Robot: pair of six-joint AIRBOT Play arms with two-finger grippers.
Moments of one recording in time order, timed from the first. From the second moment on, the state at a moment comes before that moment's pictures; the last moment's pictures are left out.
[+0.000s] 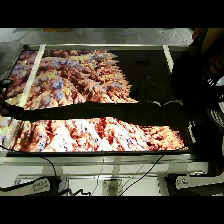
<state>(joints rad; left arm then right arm) 0.44 -1.38 1.28 1.70 -1.20 -1.07 -0.41 -1.56 1.43 -1.26 1.60 1.40</state>
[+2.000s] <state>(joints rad) 0.45 -1.39 1.28 1.72 -1.19 -1.07 -0.59 -1.50 1.04 -1.30 1.27 0.45</state>
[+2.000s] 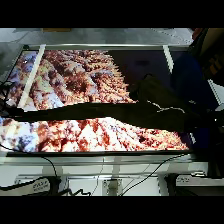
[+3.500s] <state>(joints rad) 0.43 -1.41 1.35 1.73 -1.01 -1.15 -0.61 -1.48 1.39 -0.97 1.69 1.26</state>
